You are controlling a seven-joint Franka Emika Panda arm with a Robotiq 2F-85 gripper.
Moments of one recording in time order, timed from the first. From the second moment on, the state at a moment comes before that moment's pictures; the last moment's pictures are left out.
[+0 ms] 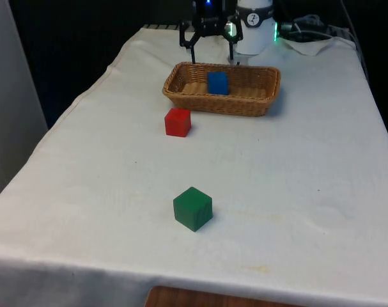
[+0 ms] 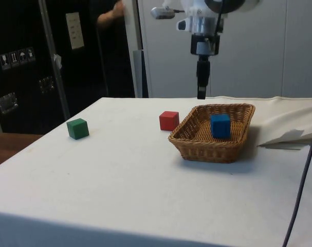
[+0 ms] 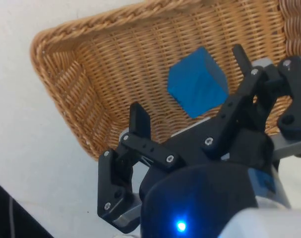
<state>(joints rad) -0.01 -0.20 -0.24 -2.77 0.09 2.66 -0.54</state>
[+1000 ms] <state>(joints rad) 0.00 -0.13 -0.24 -2.48 0.09 2.45 -0.53</state>
